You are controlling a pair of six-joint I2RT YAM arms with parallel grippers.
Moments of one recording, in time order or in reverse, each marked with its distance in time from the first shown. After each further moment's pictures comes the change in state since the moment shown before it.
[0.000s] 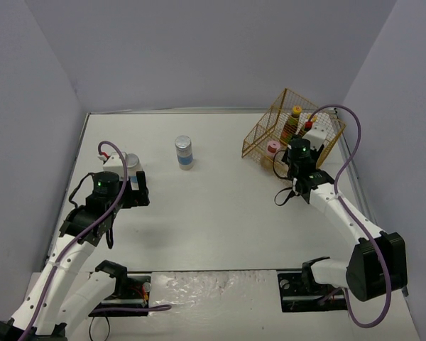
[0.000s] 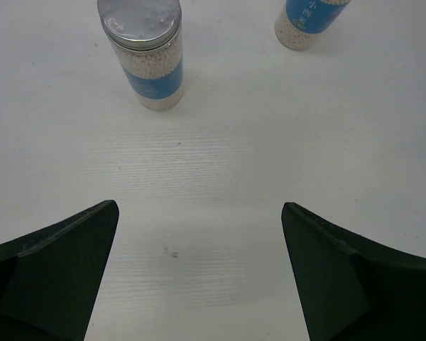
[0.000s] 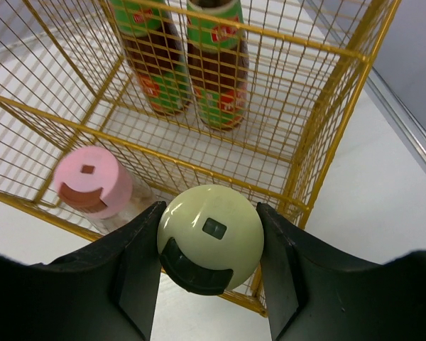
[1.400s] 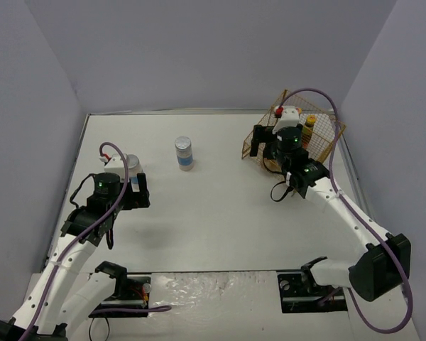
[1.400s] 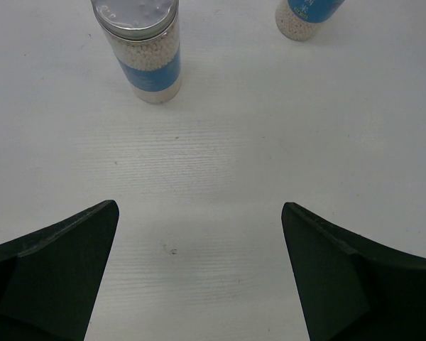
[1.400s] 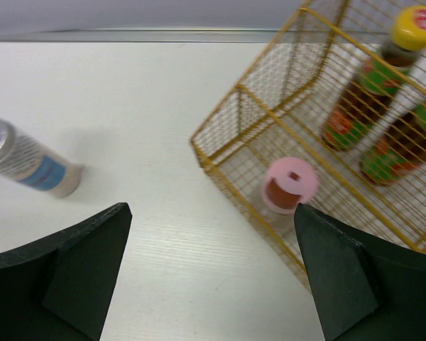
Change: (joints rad) left arm 0.009 0.009 -0.014 0.001 0.020 0.000; right arm 0.127 -0.001 0.203 -0.083 -0.322 -0.134
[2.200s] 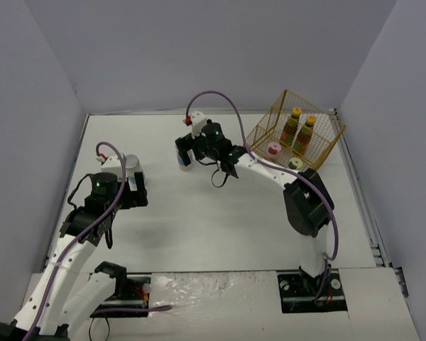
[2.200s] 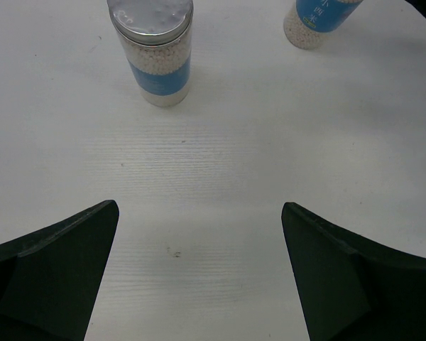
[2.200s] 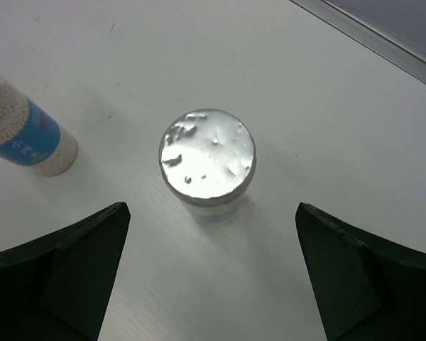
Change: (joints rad) left arm 0.033 -0.004 -0.001 0.008 0.006 -0.001; right arm 0.310 0.711 0.458 0.223 -0.287 -0.212
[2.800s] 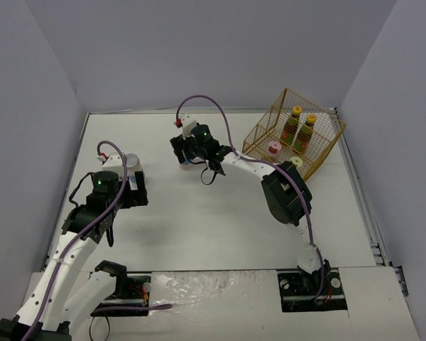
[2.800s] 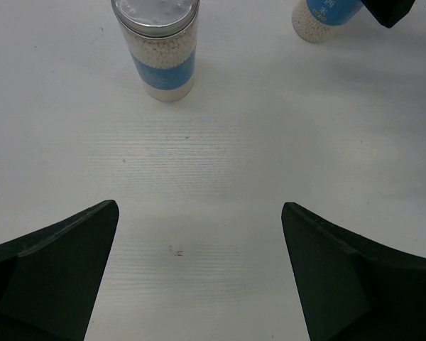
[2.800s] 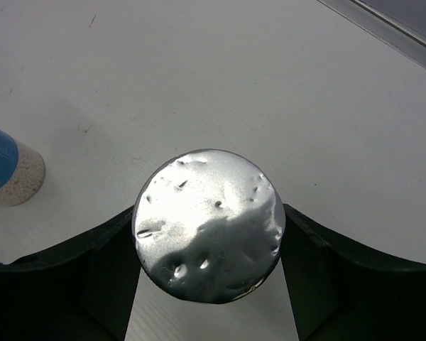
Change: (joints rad) left arm 0.011 0.016 -0.014 0.007 0.000 -0.001; right arm 0.016 0.231 0.162 0.066 0.008 -0.010
